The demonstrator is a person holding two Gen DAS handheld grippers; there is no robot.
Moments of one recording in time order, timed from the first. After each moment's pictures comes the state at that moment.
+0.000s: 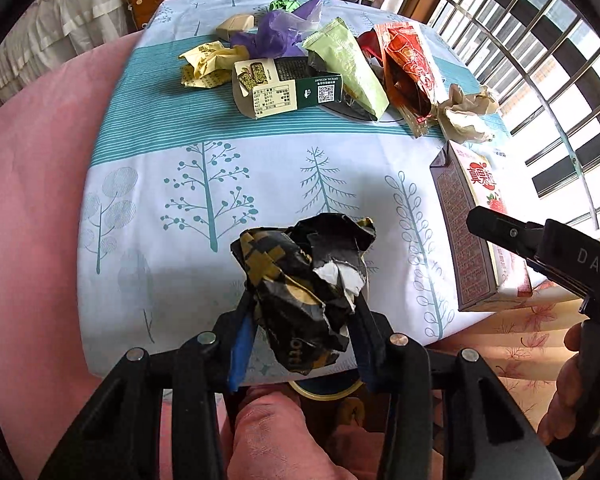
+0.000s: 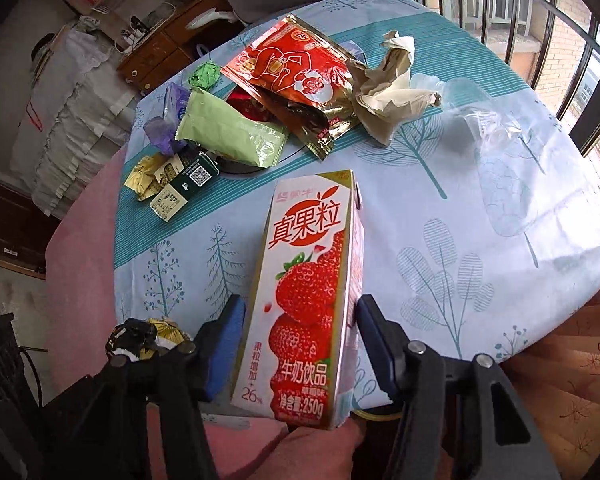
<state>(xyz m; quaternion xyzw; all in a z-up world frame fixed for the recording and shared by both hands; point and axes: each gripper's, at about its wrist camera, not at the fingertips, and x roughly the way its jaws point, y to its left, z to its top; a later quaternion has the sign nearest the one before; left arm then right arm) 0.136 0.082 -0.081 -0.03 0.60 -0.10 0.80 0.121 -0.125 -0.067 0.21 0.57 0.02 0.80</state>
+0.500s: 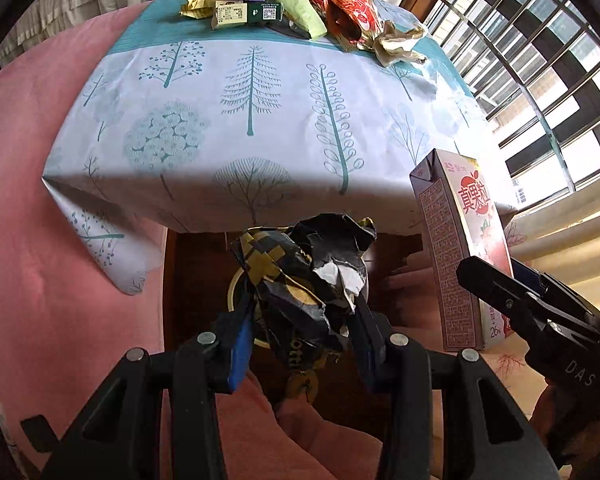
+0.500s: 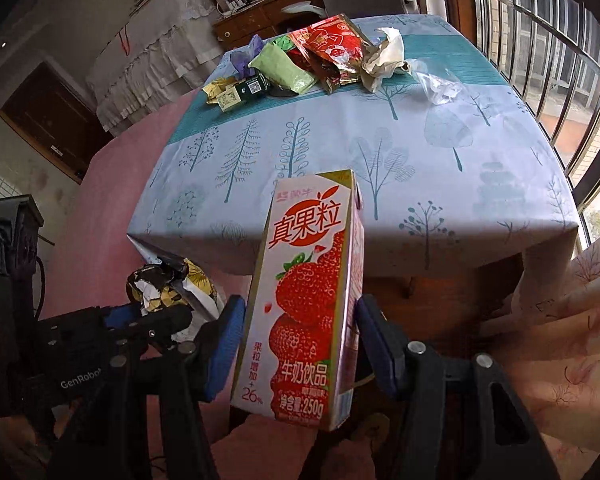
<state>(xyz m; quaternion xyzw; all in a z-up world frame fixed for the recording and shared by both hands) -0.045 0.016 -0.089 -0.07 0.60 -0.08 0.79 -0.037 -0.178 -0.071 0.12 0.55 0.16 0.81</state>
